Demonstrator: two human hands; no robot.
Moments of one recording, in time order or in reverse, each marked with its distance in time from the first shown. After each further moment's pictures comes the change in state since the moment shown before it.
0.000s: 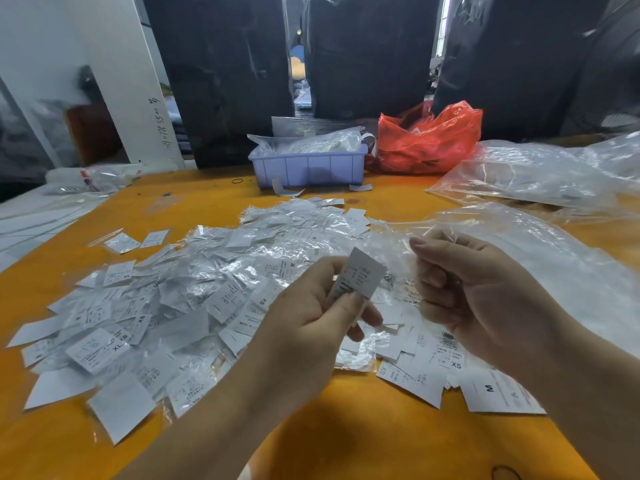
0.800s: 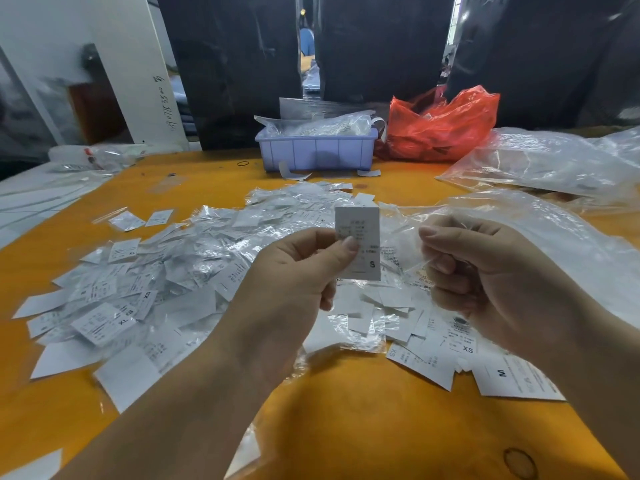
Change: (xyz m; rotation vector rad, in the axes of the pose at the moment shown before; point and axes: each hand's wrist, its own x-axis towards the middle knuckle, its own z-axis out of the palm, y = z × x) left_hand 0.007 0.008 -0.012 -0.433 0.178 -0.135; right_hand 0.001 0.002 -0.001 -0.095 -0.049 -0.008
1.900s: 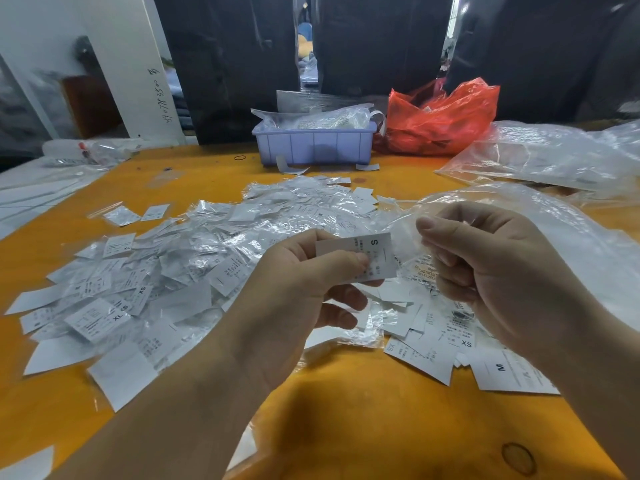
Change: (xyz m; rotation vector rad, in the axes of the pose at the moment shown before) left_hand 0.000 -0.002 0.002 -0.057 -0.119 -0.085; right_hand -0.005 0.002 0.004 -0.141 0.076 -0.156
